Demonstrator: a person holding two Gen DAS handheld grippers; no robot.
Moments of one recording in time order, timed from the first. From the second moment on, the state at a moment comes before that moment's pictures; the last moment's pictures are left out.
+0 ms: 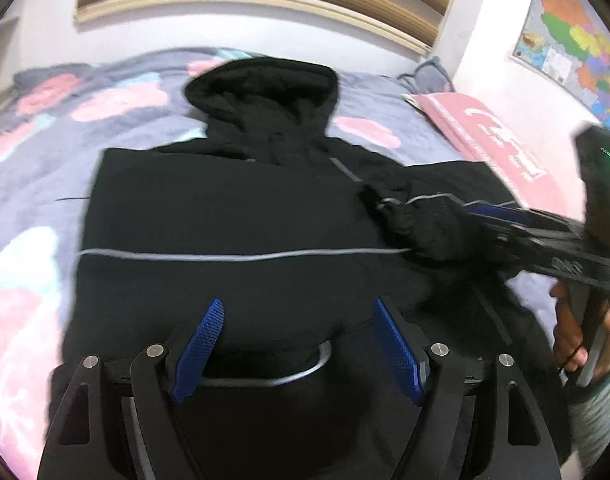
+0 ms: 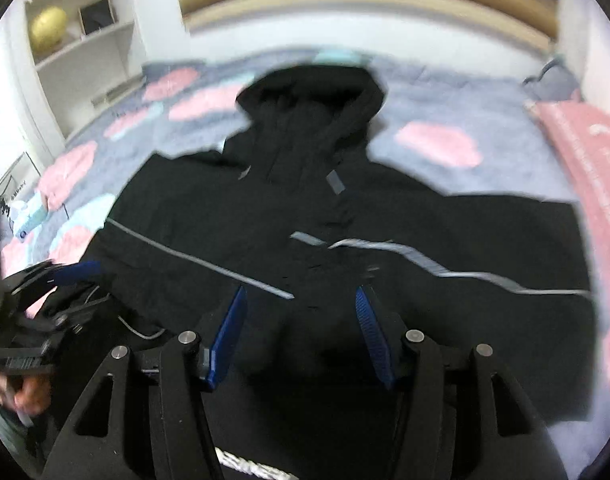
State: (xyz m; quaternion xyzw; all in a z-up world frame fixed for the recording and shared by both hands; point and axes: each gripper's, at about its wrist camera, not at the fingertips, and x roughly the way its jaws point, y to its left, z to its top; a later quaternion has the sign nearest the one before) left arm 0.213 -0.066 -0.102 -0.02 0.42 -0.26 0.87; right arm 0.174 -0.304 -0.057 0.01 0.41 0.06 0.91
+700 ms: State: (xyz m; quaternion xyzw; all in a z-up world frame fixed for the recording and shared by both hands) left arm 0.314 -0.211 -0.143 -0.12 0.49 -0.34 0.79; right arm 0.137 -0.400 -0.074 0.02 0.41 -0.07 0.91
